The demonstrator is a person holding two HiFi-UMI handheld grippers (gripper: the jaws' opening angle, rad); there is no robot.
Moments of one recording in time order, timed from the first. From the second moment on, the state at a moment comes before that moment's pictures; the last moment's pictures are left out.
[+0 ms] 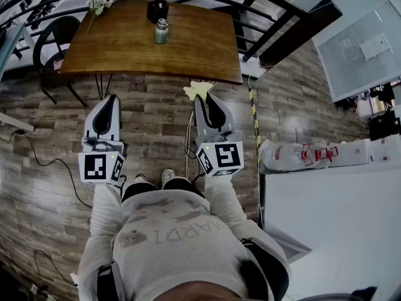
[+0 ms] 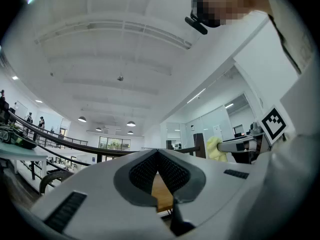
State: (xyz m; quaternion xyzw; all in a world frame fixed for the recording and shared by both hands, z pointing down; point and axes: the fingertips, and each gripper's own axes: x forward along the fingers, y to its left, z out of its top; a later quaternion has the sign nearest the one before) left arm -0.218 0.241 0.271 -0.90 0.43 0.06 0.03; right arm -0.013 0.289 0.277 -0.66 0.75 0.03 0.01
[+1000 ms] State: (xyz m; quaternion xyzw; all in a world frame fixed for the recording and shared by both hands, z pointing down) left arm -0.148 0.233 0.278 -0.89 0.46 0.06 0.04; right arm 0.039 0.263 0.292 -0.62 0.79 0.03 0.02
